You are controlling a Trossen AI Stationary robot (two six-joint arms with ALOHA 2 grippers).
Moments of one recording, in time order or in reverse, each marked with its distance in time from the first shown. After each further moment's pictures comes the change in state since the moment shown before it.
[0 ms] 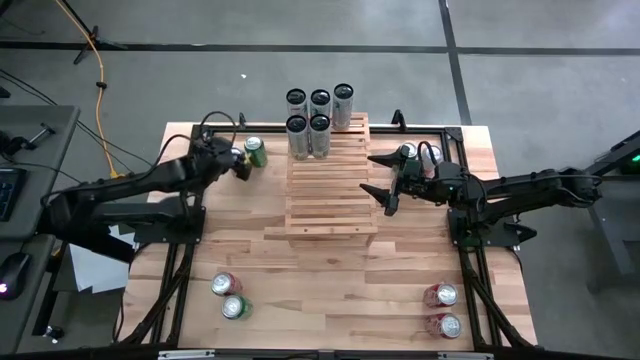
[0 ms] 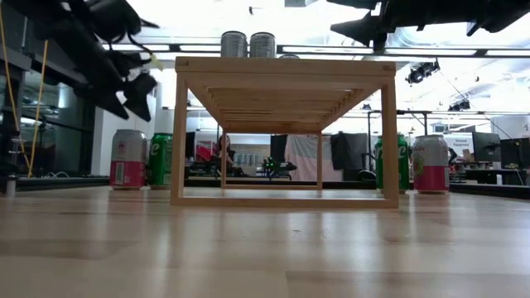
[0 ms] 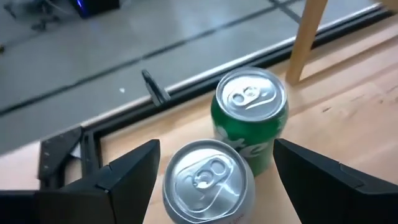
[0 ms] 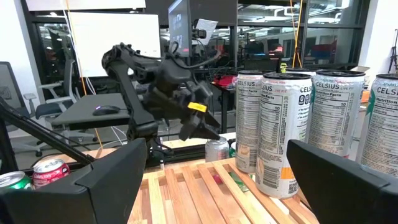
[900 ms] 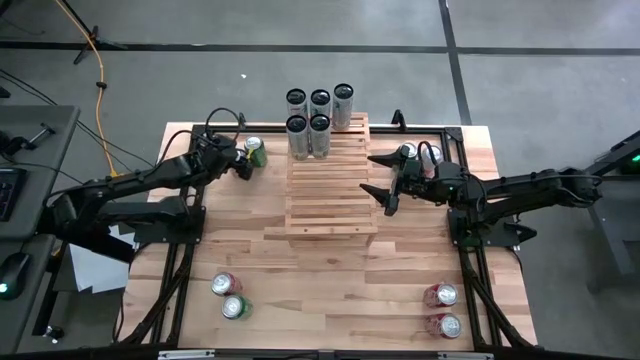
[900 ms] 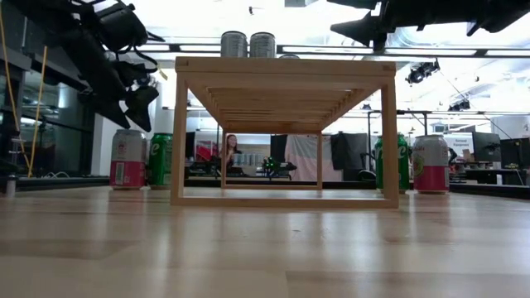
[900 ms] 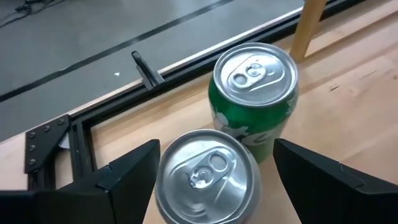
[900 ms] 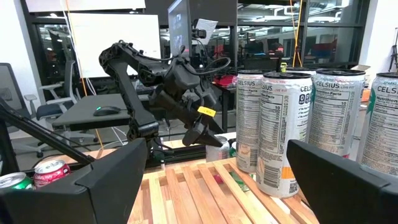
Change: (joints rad) left arm 0.081 0.071 0.001 0.018 0.095 0.045; right arm 0.000 0.000 0.000 0.000 0.000 0.007
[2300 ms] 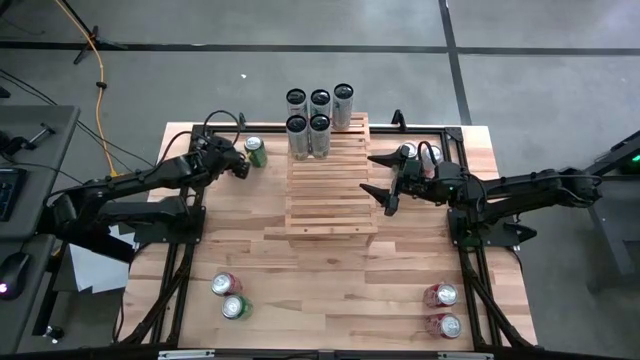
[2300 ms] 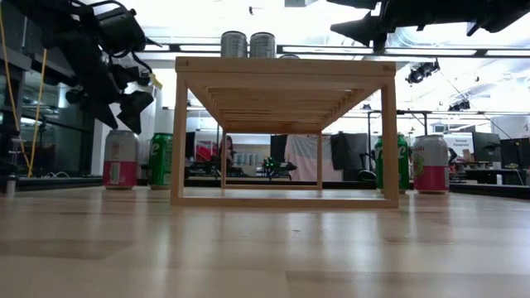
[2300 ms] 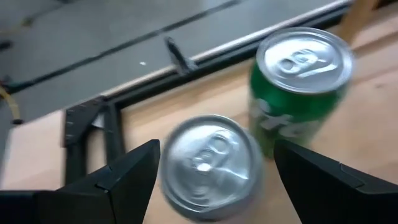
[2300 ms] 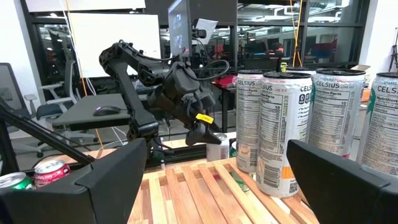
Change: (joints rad) left arm -0.001 0.000 0.000 -0.083 -0.105 -0.087; right arm 0.000 0.000 0.000 0.000 0.000 0.000
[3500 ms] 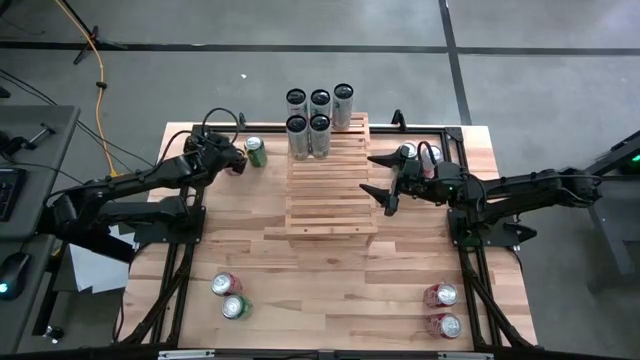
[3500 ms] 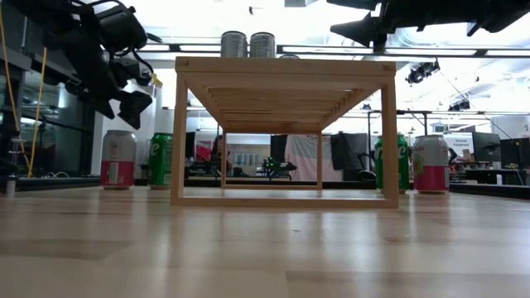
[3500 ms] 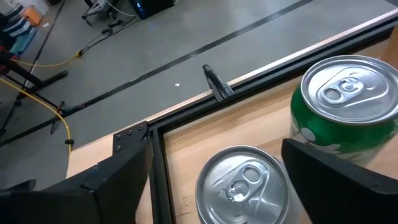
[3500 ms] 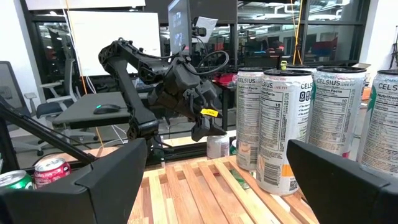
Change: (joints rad) left arm 0.006 0.000 0.000 0.047 -0.152 0.113; right arm 0.000 0.000 0.000 -0.008 0.000 0.002
